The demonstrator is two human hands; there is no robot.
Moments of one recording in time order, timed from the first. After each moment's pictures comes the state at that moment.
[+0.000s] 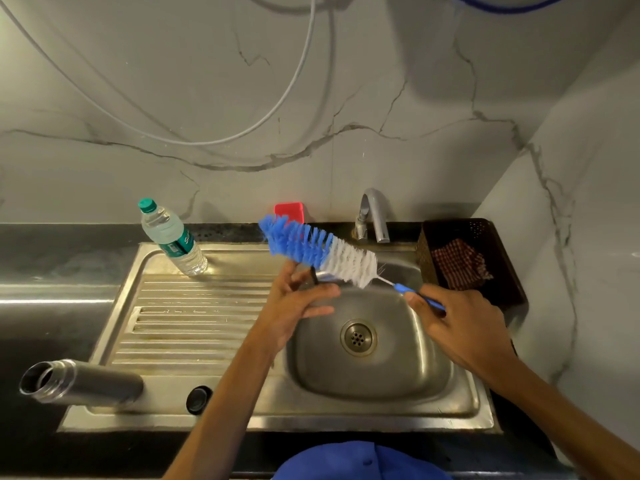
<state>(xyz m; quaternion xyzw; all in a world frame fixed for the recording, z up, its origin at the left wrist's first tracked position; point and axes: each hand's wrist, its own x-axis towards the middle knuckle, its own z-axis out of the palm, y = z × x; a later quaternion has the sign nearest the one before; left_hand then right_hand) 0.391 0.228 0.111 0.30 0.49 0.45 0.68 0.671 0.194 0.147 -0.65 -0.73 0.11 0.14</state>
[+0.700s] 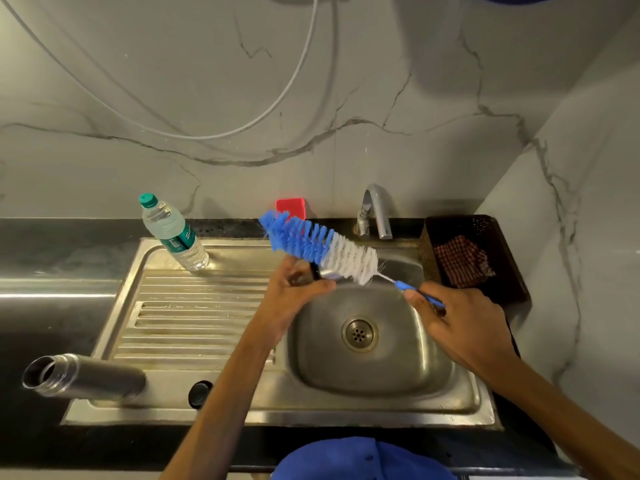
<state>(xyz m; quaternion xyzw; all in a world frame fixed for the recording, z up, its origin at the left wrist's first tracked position) 0.380 0.228 0.103 0.38 0.54 0.43 0.62 0.669 0.192 0.142 -0.64 -0.74 0.09 0.15</state>
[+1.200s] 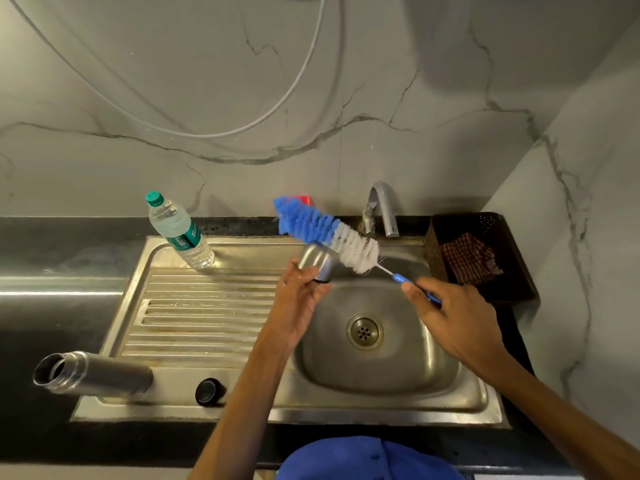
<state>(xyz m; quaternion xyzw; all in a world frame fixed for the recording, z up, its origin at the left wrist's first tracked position) 0.390 0.227 0.088 0.14 0.40 0.57 0.70 0.651 0.194 0.141 -0.68 -0.69 0.18 0.18</state>
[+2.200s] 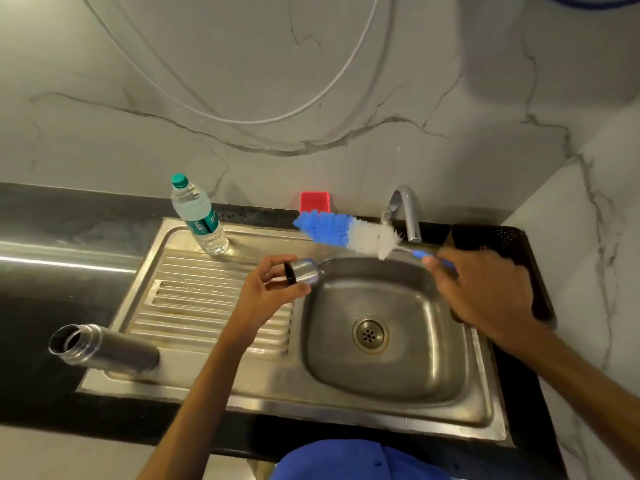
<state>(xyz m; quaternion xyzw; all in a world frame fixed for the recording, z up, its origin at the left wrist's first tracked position) 0.304 0.210 0.079 0.39 0.60 0.46 0.52 0.634 0.246 0.179 -0.66 -0.75 -0.02 0.05</state>
